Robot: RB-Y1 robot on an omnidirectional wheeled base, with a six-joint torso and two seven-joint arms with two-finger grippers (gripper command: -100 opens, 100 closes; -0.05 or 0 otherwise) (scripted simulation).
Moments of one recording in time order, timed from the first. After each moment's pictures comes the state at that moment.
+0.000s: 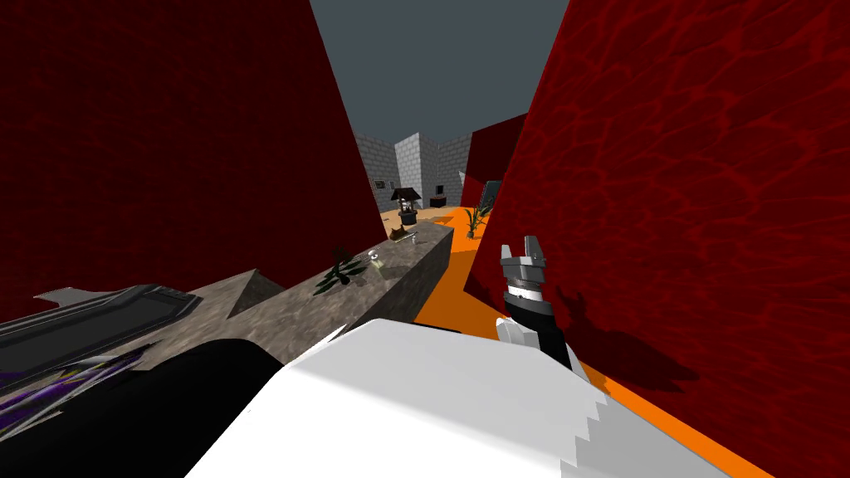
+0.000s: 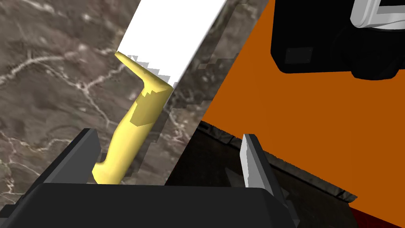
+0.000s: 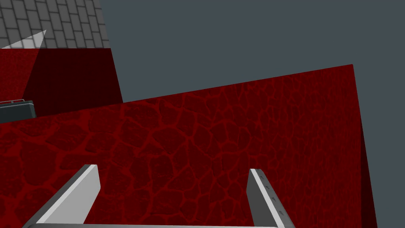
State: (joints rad) left arm 0.67 0.30 1.11 -1.96 0.69 1.78 0.43; right arm 0.49 0.03 0.07 -2.30 0.06 -0.43 -0.03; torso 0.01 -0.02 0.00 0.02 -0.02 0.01
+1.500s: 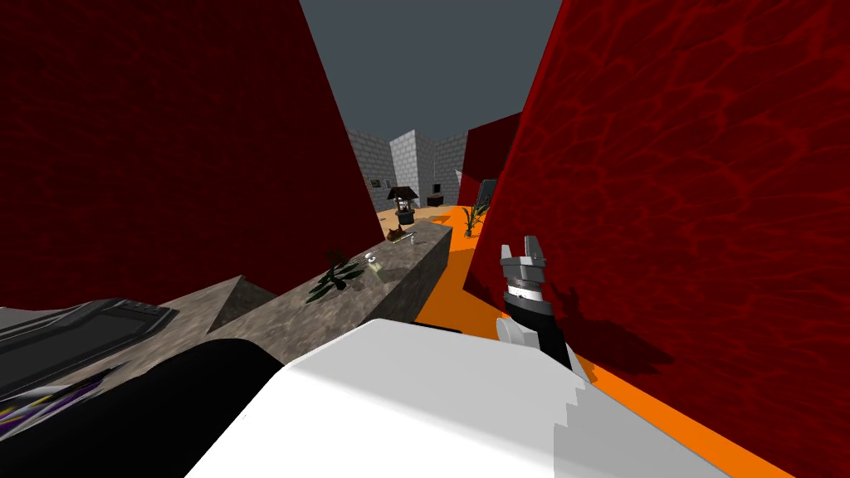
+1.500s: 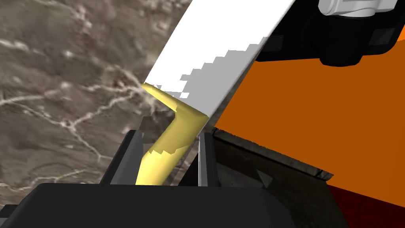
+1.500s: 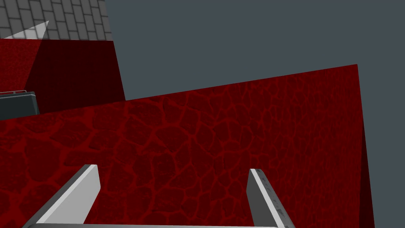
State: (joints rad) left arm 0.66 0.30 1.10 -1.87 0.68 1.83 0.41; right arm 0.49 0.03 0.07 -2.30 0.06 -0.43 -0.03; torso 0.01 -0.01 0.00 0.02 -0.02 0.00
